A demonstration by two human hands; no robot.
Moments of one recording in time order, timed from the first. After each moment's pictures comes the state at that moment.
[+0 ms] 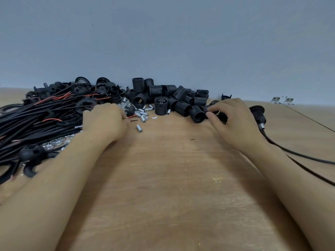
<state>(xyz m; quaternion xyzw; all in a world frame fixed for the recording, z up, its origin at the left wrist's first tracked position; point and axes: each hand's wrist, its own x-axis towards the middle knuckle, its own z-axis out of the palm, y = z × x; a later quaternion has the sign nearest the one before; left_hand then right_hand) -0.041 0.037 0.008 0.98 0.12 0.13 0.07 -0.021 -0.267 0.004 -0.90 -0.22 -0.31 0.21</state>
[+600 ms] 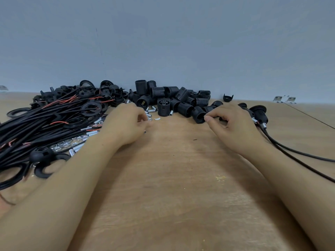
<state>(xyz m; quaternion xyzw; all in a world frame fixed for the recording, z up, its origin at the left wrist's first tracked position) -0.040 0.023 0.006 0.97 -0.04 0.18 0.16 -0.039 -0.256 0.006 -0.89 -0.25 -0.29 0.26</state>
